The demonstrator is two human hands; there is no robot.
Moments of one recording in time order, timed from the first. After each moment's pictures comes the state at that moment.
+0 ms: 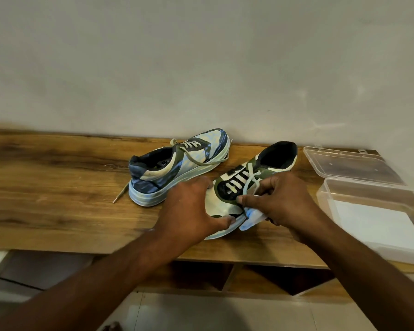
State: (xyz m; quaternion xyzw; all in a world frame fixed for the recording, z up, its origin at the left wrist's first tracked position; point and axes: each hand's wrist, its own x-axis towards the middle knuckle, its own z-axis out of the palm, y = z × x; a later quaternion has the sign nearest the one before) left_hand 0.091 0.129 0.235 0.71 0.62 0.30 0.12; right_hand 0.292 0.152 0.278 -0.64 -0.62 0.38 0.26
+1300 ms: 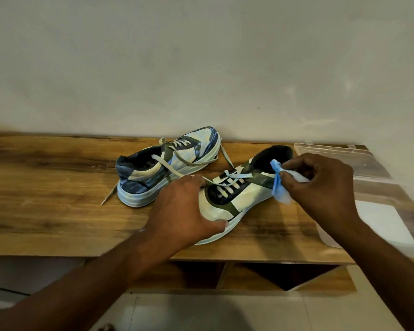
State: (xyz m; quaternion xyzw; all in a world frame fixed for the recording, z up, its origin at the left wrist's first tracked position) left_hand 0.098 0.127 0.245 0.73 0.64 0.22 0.10; right_hand 0.361 0.162 0.270 -0.59 -0.67 0.11 0.42
